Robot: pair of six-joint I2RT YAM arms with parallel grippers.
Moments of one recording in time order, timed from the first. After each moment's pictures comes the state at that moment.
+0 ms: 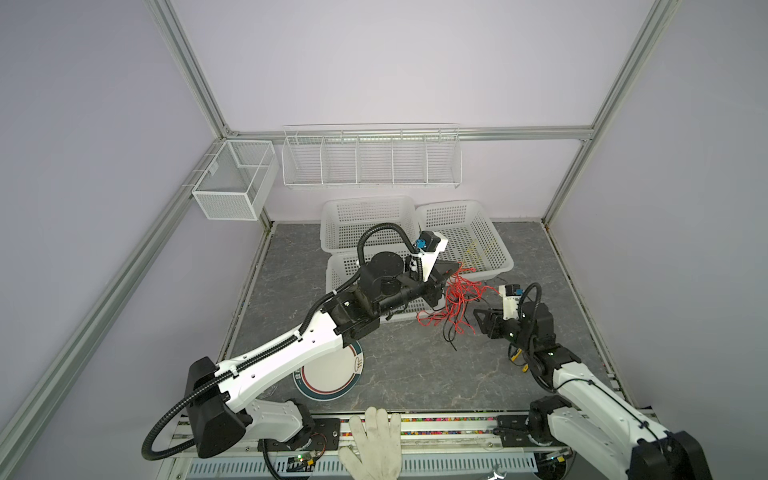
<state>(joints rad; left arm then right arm) -1.00 1.32 1.21 0.03 0.11 -0.13 0.25 0.93 0.32 0.09 -0.28 0.36</state>
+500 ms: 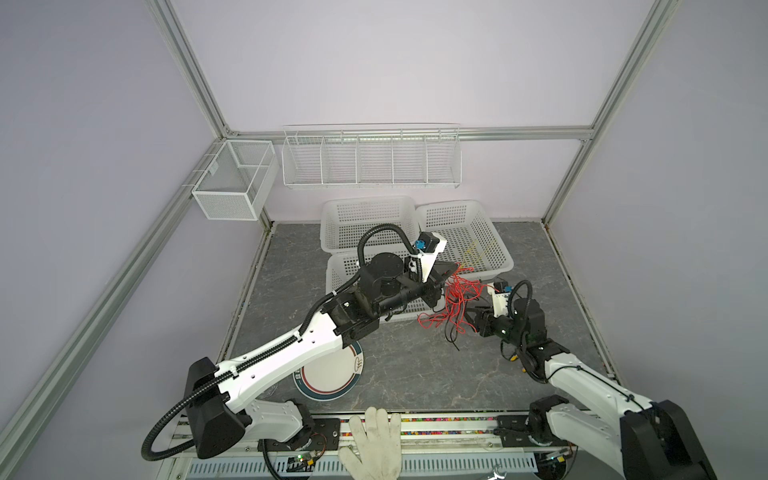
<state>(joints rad) -1.00 1.32 1.21 0.03 0.10 -0.13 0.30 1.07 0.33 0.25 -0.36 0.37</state>
